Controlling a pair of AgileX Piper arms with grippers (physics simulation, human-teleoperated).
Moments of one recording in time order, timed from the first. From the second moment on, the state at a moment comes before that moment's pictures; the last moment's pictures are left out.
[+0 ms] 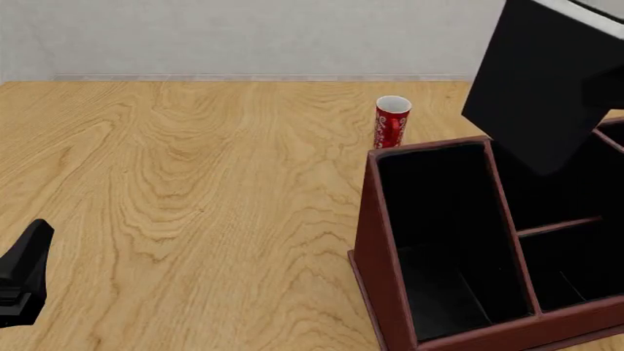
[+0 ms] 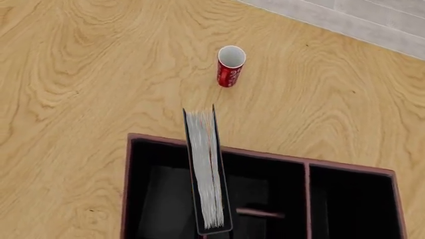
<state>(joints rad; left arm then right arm) 0.00 0.01 0.00 0.00 0.00 0.28 0.85 -1.23 1.12 -0.09</state>
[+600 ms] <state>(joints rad) 0.00 0.01 0.00 0.00 0.00 0.33 0.84 -1.18 1.13 -0.11</state>
